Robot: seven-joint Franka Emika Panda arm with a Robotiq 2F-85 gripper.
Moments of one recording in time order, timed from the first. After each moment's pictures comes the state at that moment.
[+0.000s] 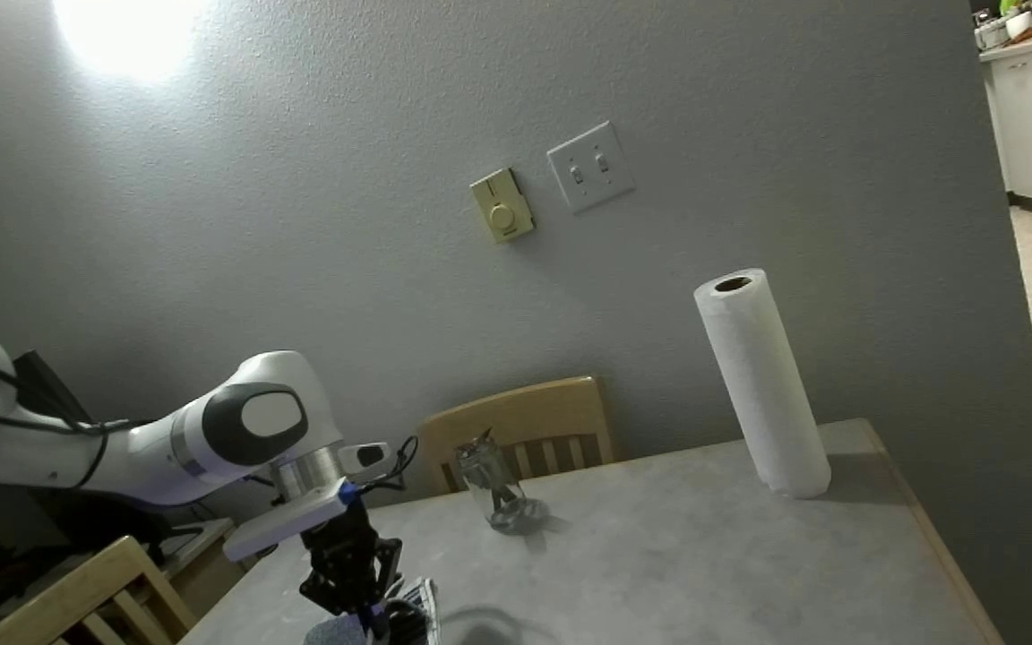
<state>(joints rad) 0.03 0.67 0.04 -1.60 -0.15 1.98 -0.23</state>
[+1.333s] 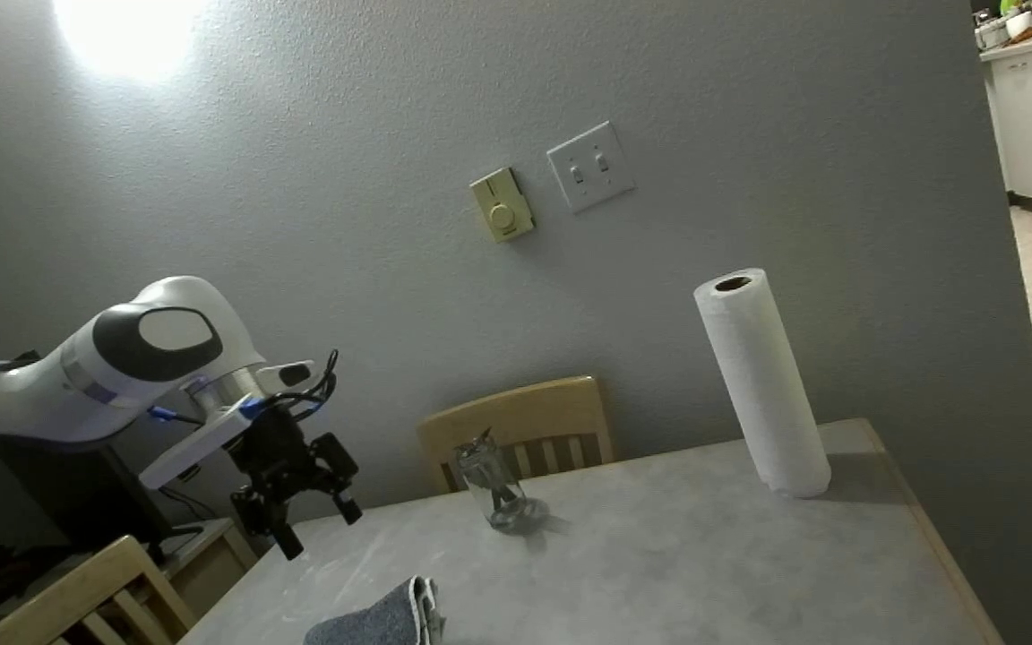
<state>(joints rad) 0.09 0.47 0.03 -1.62 -0.24 1.91 -0.07</state>
